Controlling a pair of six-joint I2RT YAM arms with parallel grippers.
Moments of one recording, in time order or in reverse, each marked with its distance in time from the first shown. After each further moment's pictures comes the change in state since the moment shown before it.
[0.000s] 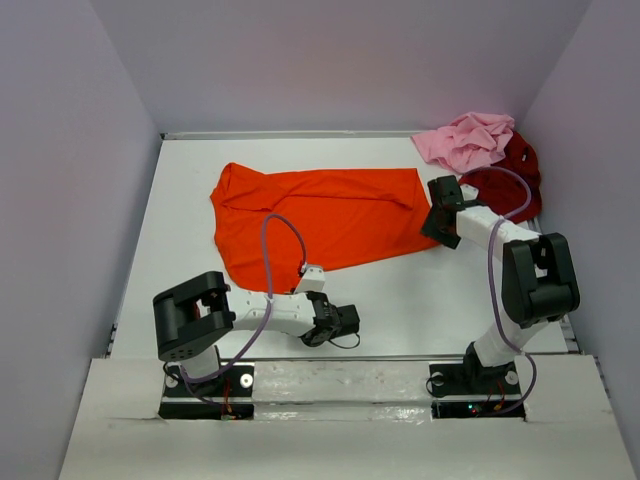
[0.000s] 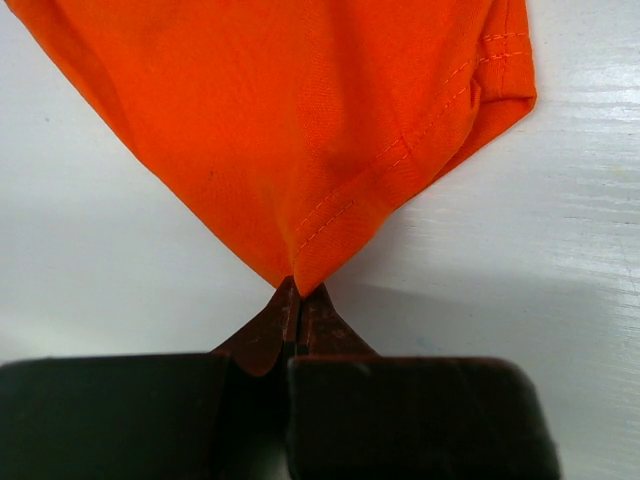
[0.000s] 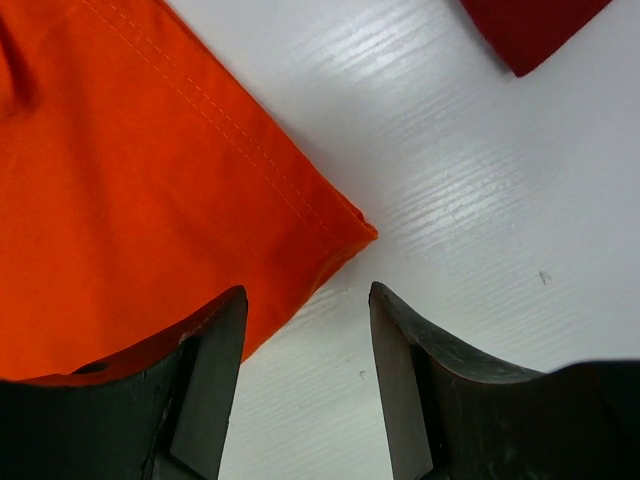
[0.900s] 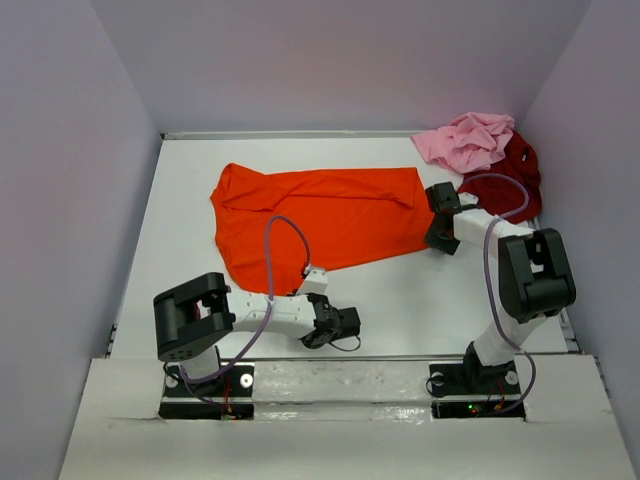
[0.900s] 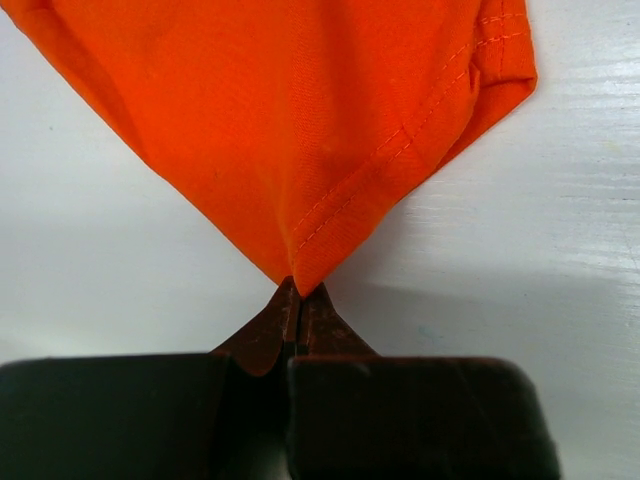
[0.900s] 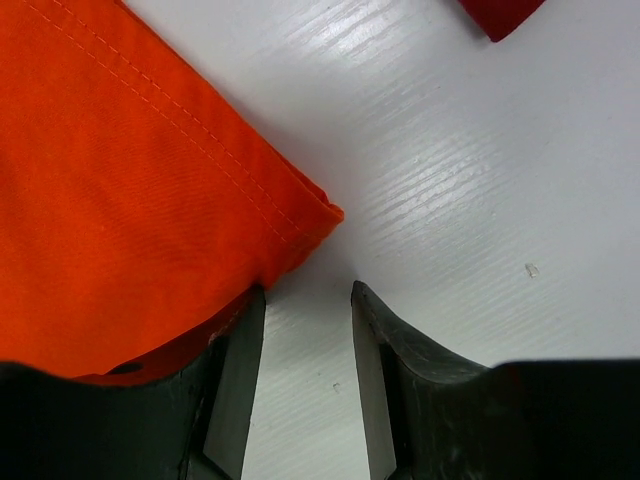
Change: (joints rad) left arm -0.016 0.000 0.000 0.000 0.000 0.037; right arm 0.000 0.035 -0.044 0.005 0.034 0.022
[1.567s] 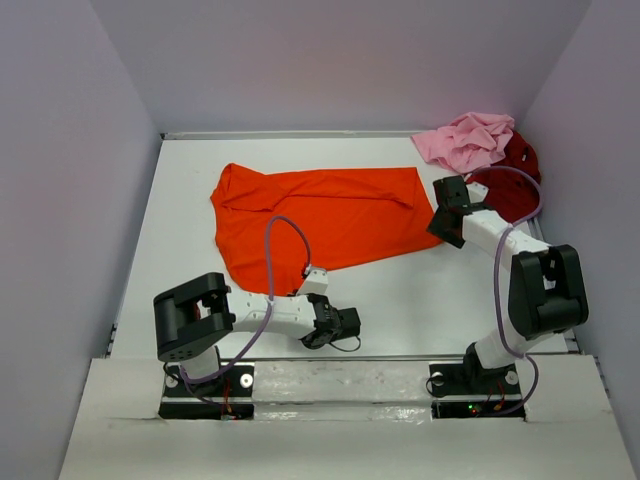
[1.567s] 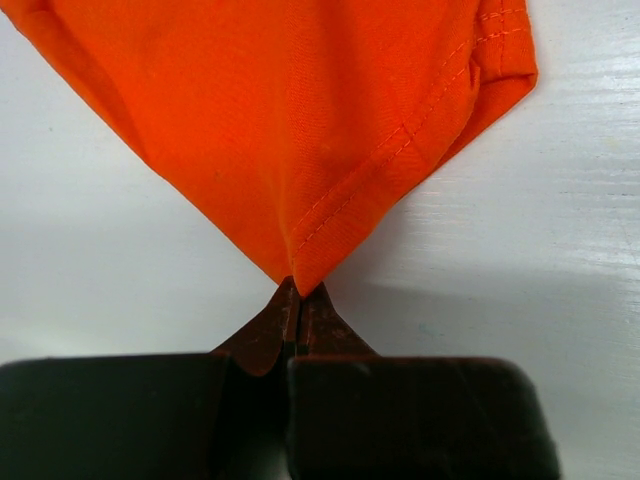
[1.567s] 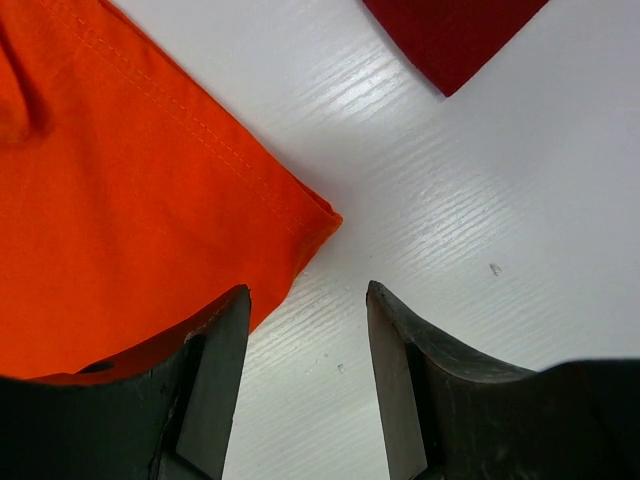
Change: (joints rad) left arm -0.005 0.000 0.000 0.000 0.001 0.007; right arm -0.008 -0.118 0.008 -0.005 0.027 -0.004
